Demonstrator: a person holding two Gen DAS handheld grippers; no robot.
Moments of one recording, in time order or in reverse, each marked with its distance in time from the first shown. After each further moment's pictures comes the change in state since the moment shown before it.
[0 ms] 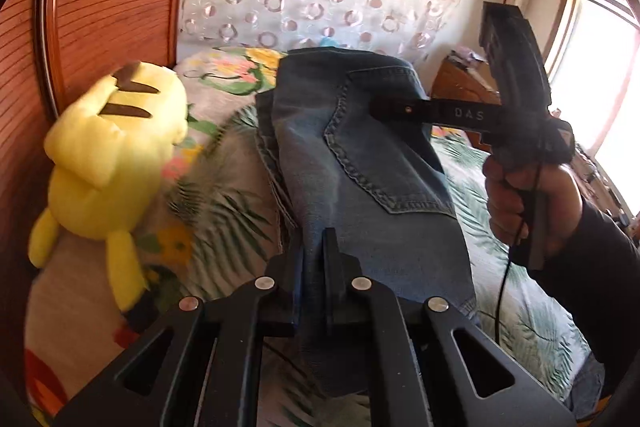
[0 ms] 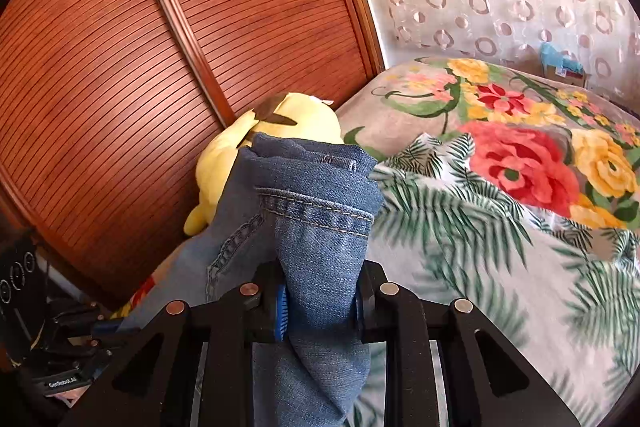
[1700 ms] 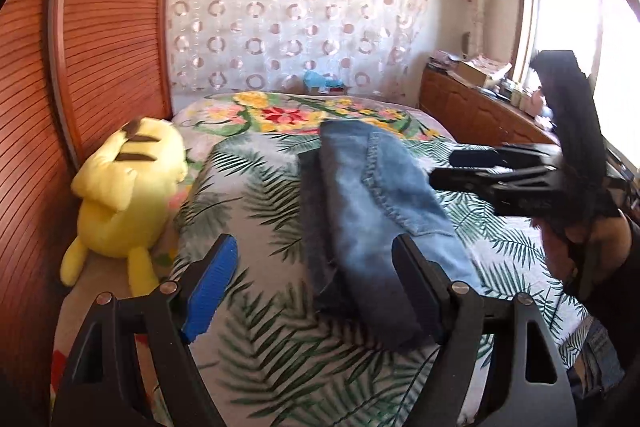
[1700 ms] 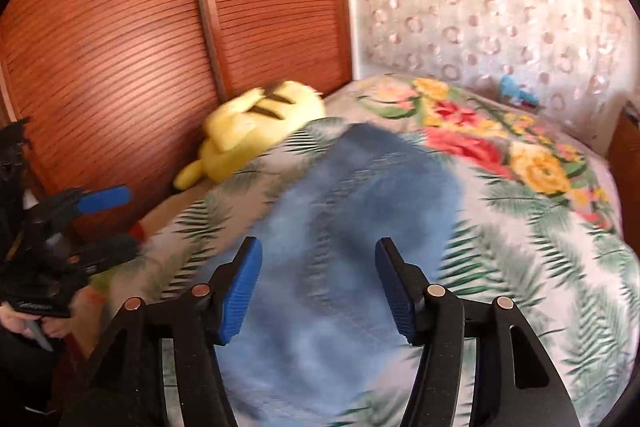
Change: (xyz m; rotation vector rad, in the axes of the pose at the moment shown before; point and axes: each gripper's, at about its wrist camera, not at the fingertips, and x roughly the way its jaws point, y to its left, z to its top) left arm -0.077 -0.089 -0.049 0.172 -0.129 0.033; right arm -0.159 0.058 -0.103 -0.126 -0.018 -0.224
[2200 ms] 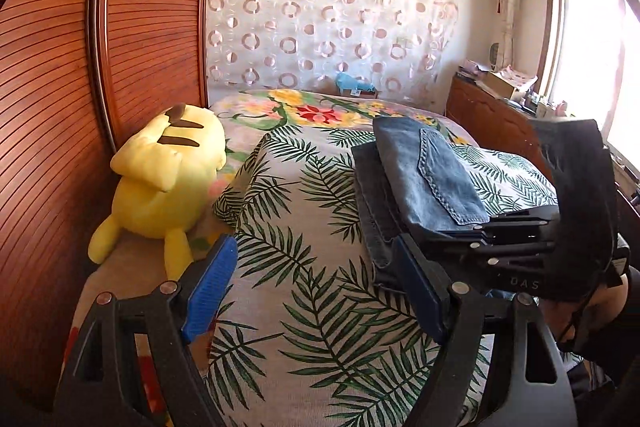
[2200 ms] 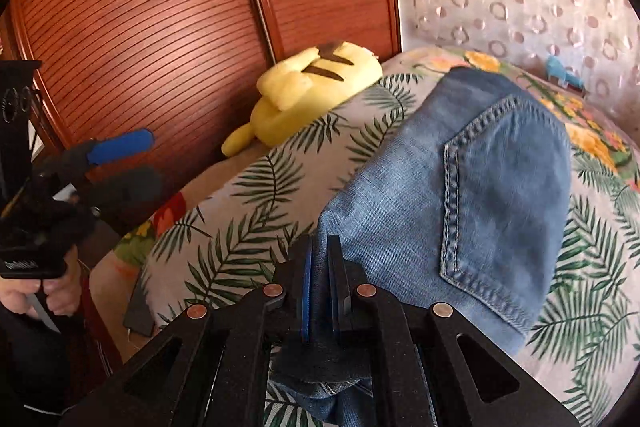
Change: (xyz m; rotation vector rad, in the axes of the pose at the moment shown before) left arm -0.031 0.048 -0.026 -0.079 -0.012 0.099; right arm 0.047 0.052 -0.025 -0.021 0.107 0.189
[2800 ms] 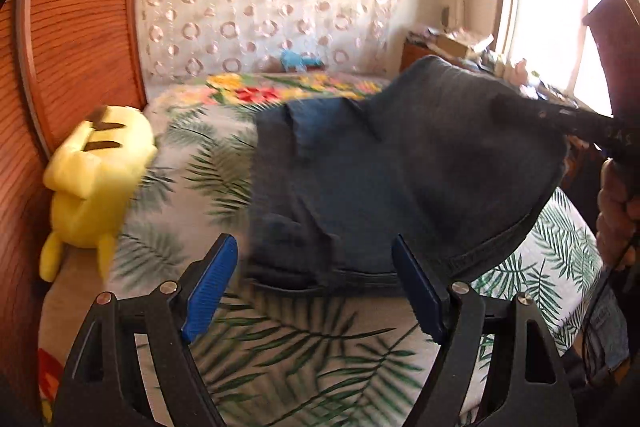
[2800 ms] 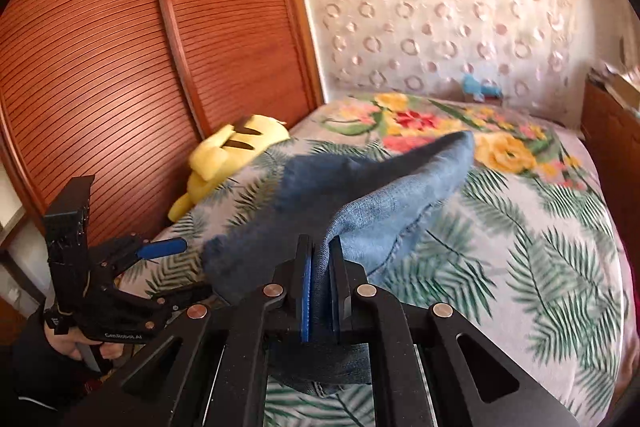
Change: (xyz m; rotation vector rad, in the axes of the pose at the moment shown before) left arm 0.031 -0.083 -0.004 0.116 0.063 -0.121; right arm -0.164 -0.048 -0.059 0.134 -0.243 -0.181
